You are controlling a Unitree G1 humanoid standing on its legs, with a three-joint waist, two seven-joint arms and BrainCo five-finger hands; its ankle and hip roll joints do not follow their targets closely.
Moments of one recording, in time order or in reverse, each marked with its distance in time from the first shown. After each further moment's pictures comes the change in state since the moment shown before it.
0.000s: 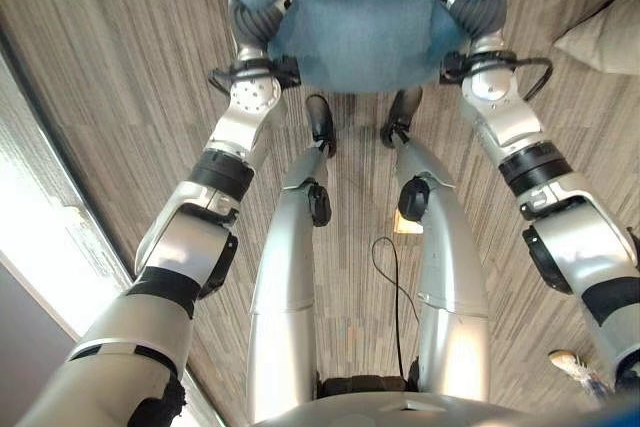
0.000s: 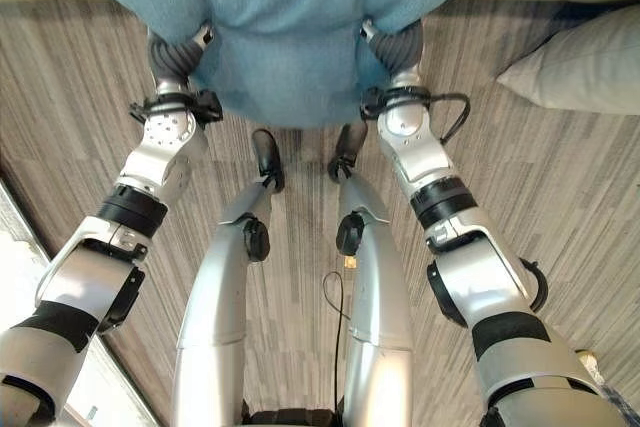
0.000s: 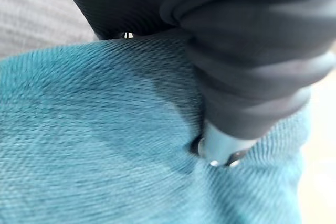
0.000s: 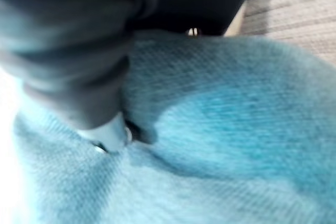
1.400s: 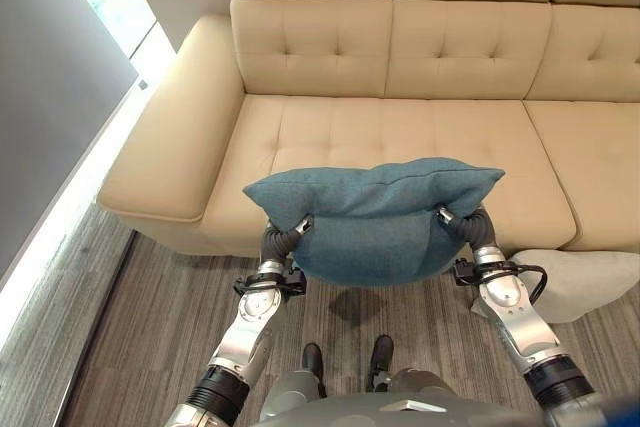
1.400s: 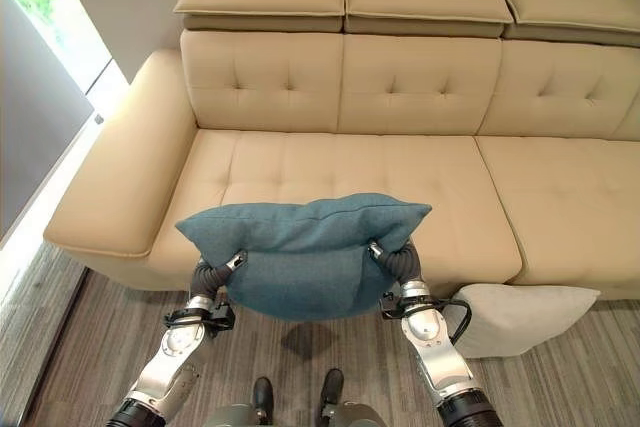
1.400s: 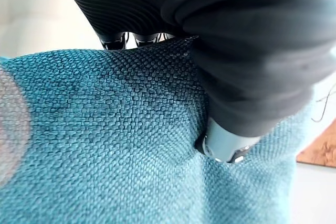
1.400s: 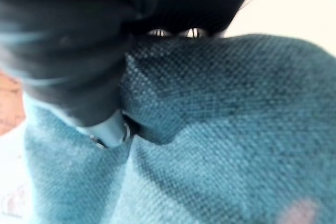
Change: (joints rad) left arm 0.917 -0.124 0.041 -0.400 0.103 -0.009 -0.226; right arm 0.917 0.029 -0.164 -0.446 -0.214 -0.011 0.208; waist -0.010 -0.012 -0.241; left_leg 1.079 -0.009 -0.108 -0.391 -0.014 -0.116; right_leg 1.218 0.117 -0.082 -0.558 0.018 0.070
